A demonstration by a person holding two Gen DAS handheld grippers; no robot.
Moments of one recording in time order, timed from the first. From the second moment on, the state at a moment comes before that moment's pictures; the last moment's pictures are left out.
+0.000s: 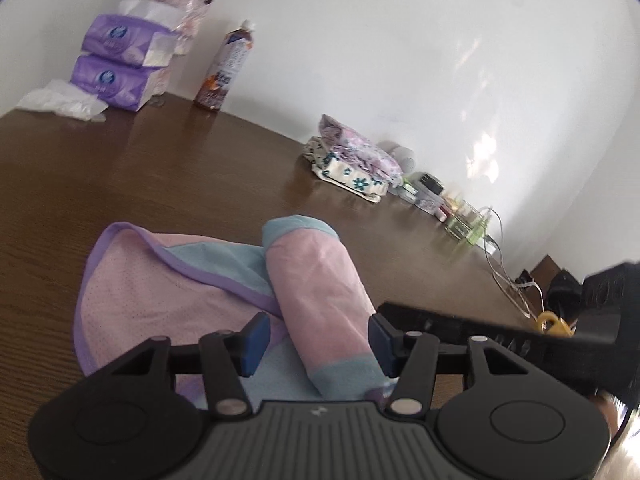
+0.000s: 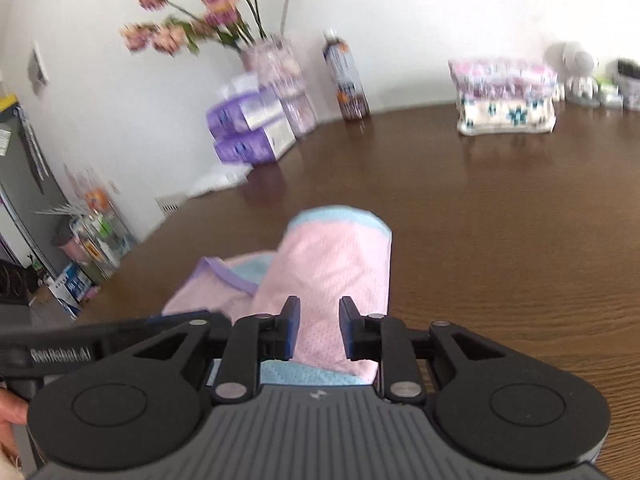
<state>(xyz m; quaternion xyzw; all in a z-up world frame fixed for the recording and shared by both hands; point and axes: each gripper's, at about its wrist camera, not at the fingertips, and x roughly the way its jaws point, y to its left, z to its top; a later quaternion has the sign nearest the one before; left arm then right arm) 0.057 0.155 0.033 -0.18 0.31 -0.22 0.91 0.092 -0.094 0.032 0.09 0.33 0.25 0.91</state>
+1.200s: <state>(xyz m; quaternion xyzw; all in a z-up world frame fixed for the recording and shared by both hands) 0.002 0.070 0.022 0.25 0.22 -0.20 0.92 0.024 -0.043 0.001 -0.26 0.22 0.29 0.90</state>
